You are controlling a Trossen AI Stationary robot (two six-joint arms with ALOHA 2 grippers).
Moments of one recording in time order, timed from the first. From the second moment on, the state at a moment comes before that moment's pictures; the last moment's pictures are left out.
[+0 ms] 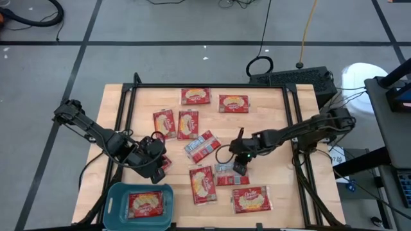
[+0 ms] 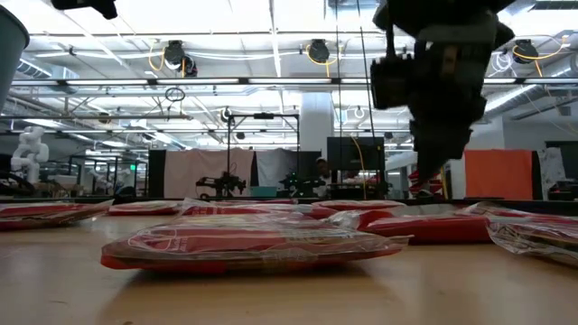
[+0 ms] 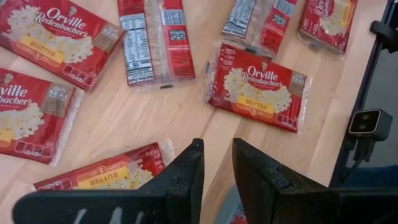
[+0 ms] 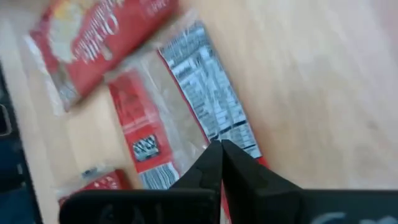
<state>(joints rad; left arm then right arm) -0.55 1.30 1.24 -1.03 -0.32 -1.00 0.16 1.51 0.80 -0.35 -0.21 0.67</state>
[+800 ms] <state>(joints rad) -0.55 1.40 1.24 -0.91 -0.40 -1.02 0.22 1.45 0.80 -0.37 -0.11 0.47</state>
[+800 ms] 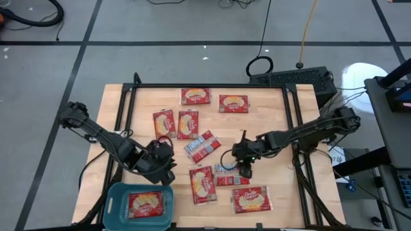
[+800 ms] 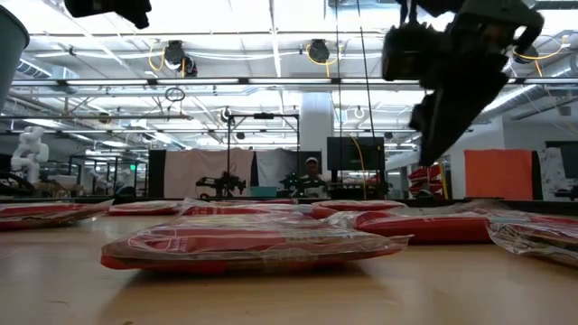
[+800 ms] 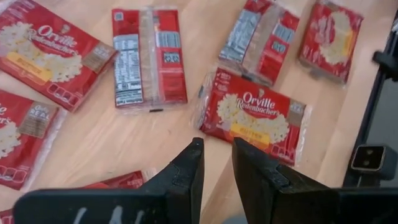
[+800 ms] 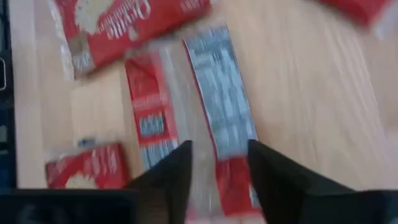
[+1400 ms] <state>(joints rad) -0.54 1.41 1.24 -0.87 -0.30 -1.04 0.26 1.80 0.81 0.04 -0.09 0.28</state>
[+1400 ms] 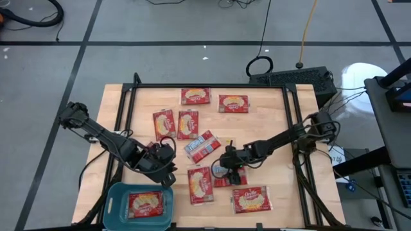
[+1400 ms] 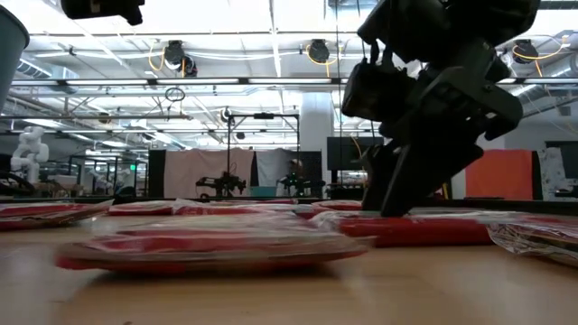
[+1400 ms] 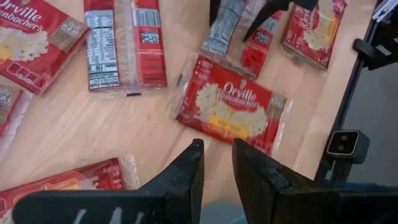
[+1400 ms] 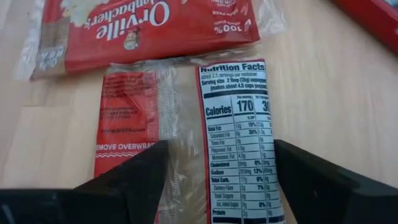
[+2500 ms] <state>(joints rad) -0.50 1.40 1.24 -0.86 -0.30 -1.00 0.20 1.57 0.80 -0.13 -0.11 0.31</state>
